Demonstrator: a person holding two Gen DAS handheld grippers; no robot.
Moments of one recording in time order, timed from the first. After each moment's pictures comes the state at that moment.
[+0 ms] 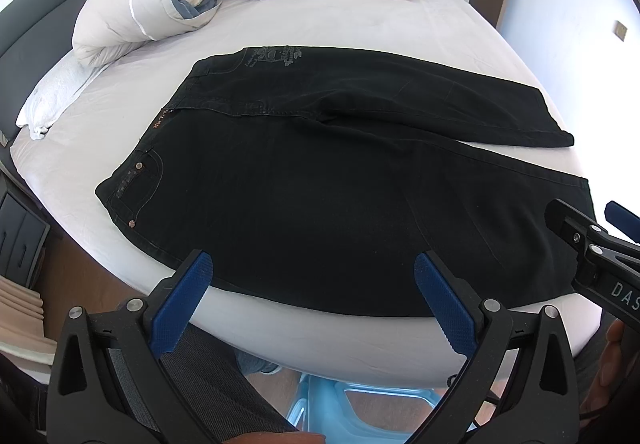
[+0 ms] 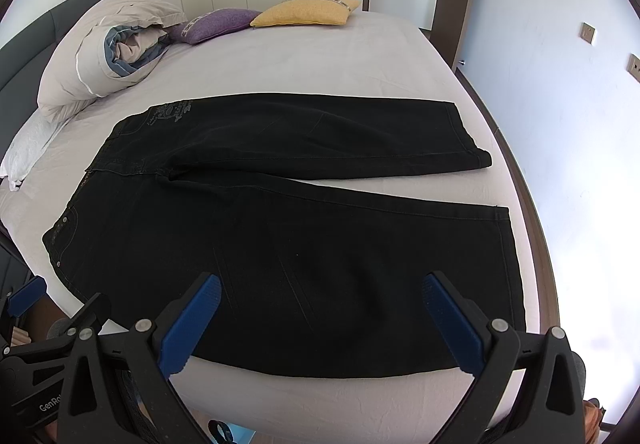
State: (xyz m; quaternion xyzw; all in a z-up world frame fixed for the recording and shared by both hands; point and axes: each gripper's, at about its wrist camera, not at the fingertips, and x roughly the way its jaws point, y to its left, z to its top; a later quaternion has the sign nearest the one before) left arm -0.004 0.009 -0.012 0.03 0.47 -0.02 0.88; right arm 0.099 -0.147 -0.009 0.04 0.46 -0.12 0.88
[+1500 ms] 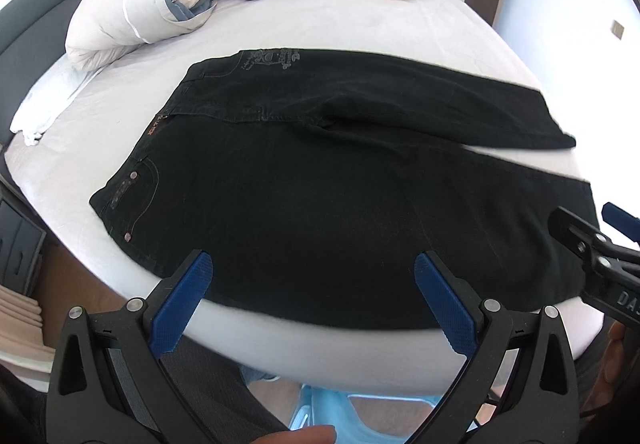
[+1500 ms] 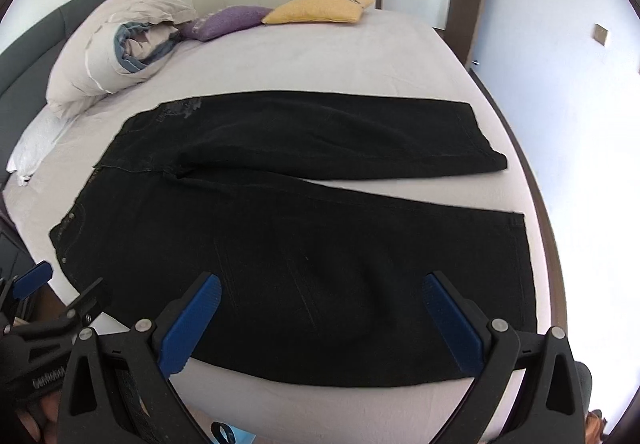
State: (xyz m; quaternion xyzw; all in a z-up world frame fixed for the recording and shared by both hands) left arm 0.019 0.019 -0.011 0.02 0.46 -0.03 0.89; right arm 0.105 -0.142 -0.021 0.05 0.46 -0.08 0.88
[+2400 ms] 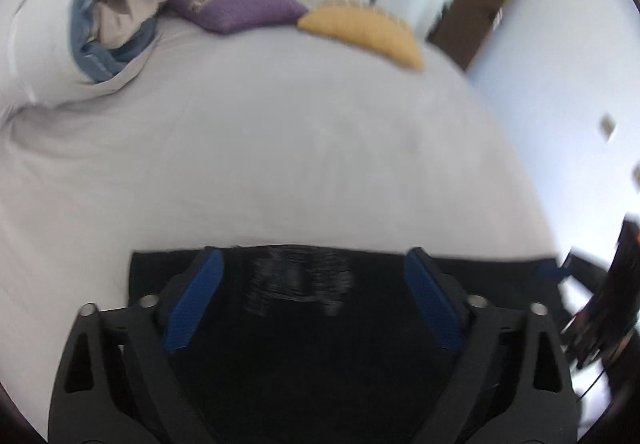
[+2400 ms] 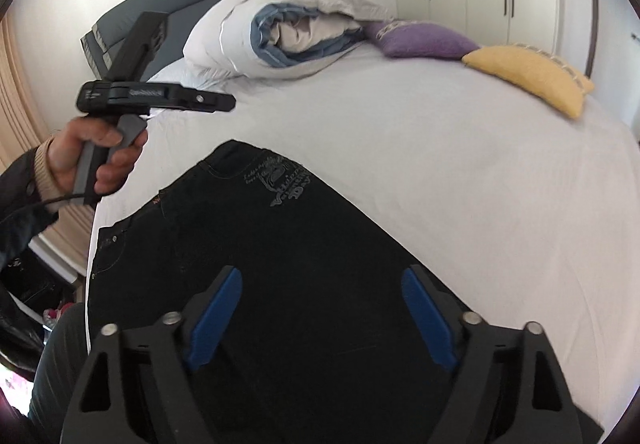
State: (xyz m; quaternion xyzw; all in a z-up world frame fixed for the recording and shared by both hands) left arm 0.433 0.149 0.014 -0.05 0.46 -0.16 0.87; right arm 0.415 -0.160 -0.040 -0.04 0.44 0.28 0.85
